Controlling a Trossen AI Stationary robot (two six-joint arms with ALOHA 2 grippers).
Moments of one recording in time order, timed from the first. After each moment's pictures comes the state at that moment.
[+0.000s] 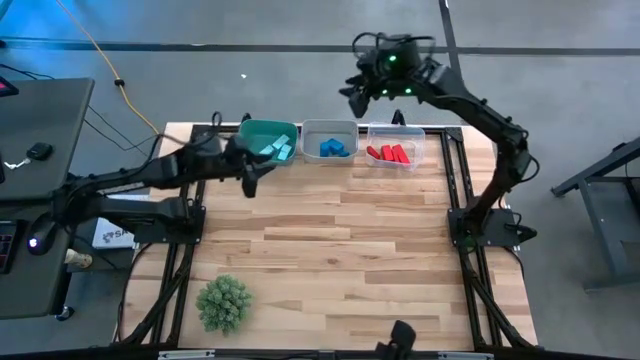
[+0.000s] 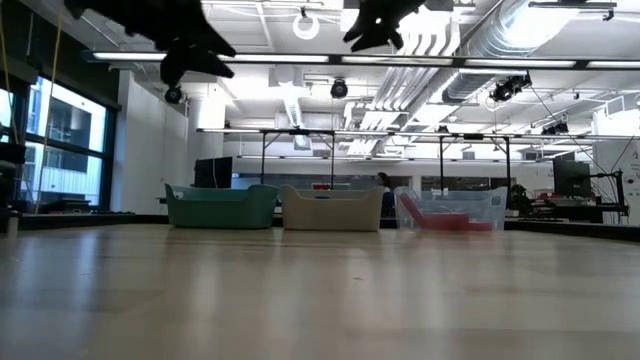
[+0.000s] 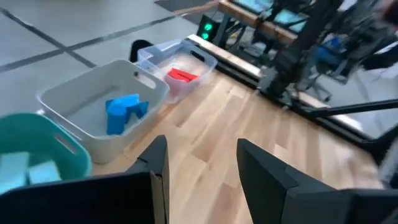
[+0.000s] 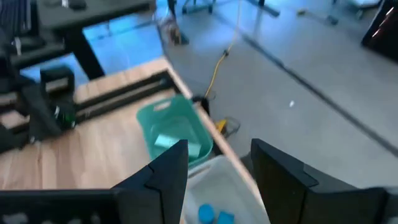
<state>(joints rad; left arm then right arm) 0.44 0.82 0.69 -0.21 0.01 -0.33 -0.61 1.68 1.92 -0.72 -0.16 -0.03</state>
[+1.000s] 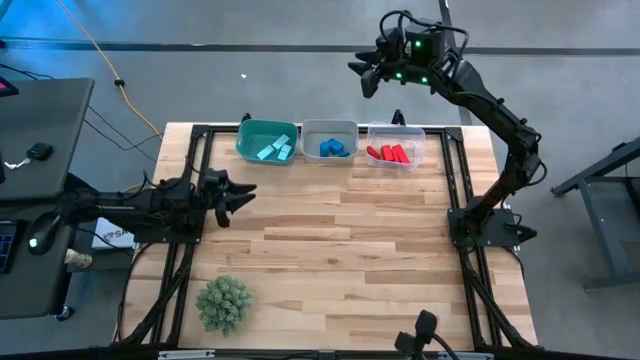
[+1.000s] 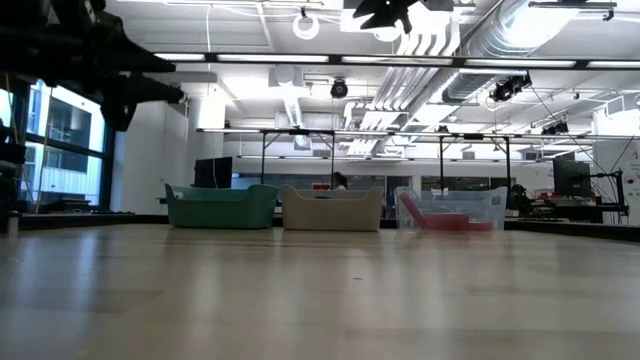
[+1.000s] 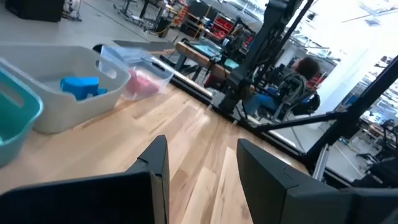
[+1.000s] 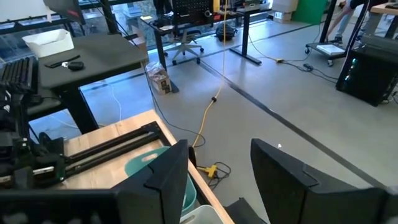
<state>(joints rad) 0.14 0.22 0.12 0.03 -0.19 -0.50 -0.68 1.62 1.92 -0.57 -0.18 0.00</state>
